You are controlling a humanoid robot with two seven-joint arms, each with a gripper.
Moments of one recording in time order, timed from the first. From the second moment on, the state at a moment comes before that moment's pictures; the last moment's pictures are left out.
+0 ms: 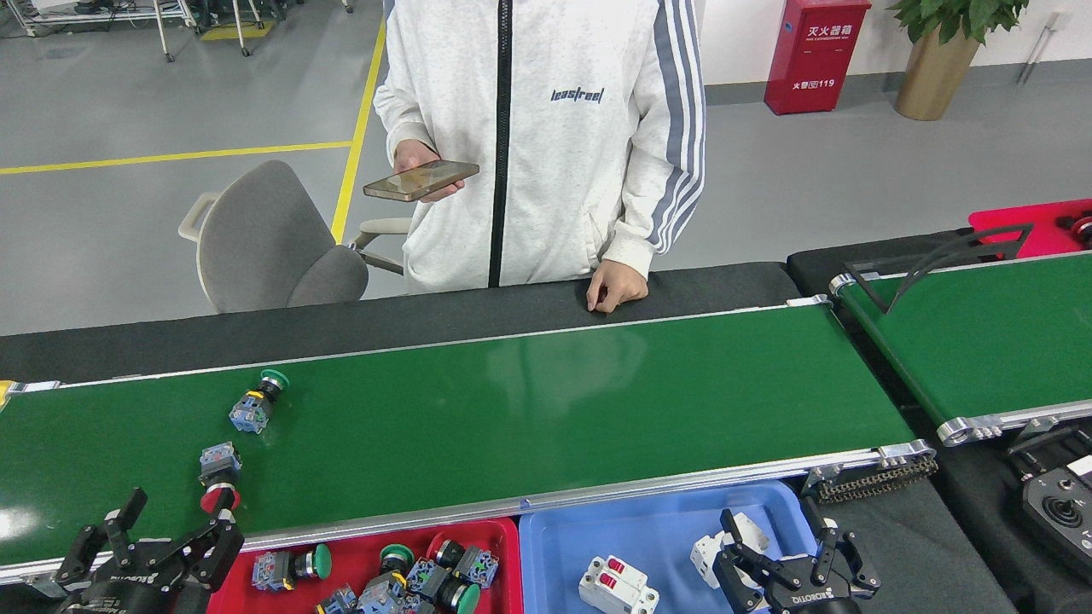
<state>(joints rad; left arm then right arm) 0.01 0.07 0.50 -1.46 -1.56 -0.47 -0.11 0.19 -0.13 0.18 -1.69 1.29 0.05 -0.06</state>
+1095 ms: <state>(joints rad) 0.11 0.23 0.46 -1.45 -1.34 -0.74 -0.11 0.17 -0.13 0.19 -1.68 1.29 0.05 -0.06</state>
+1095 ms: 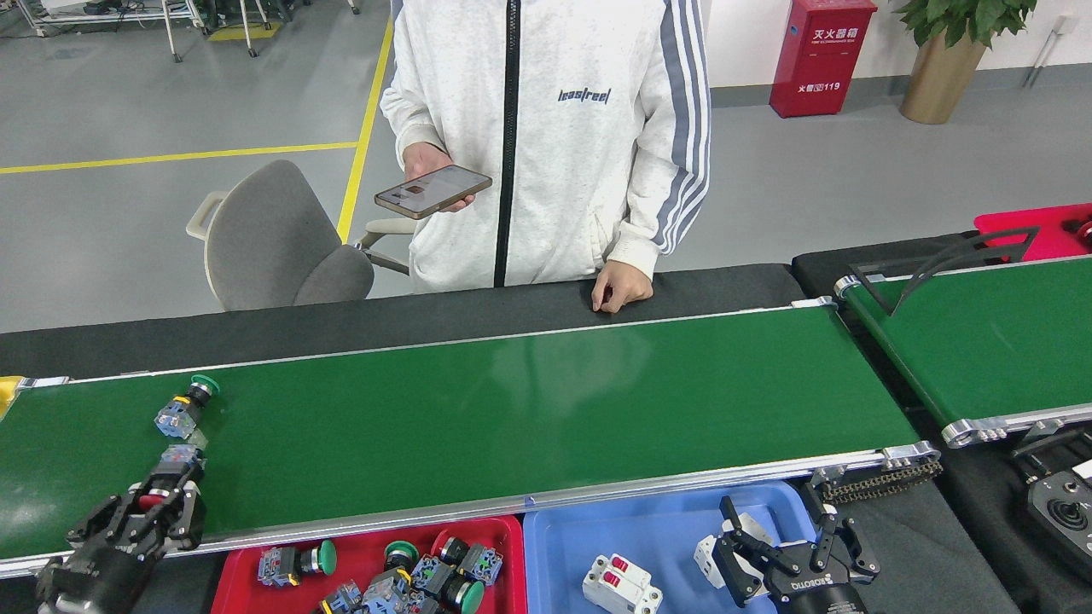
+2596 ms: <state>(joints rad) 0.23 0.14 0.49 -1.62 -1.32 -0.47 -0.11 0.18 -0.13 0.11 -1.69 1.29 0.06 -0.06</state>
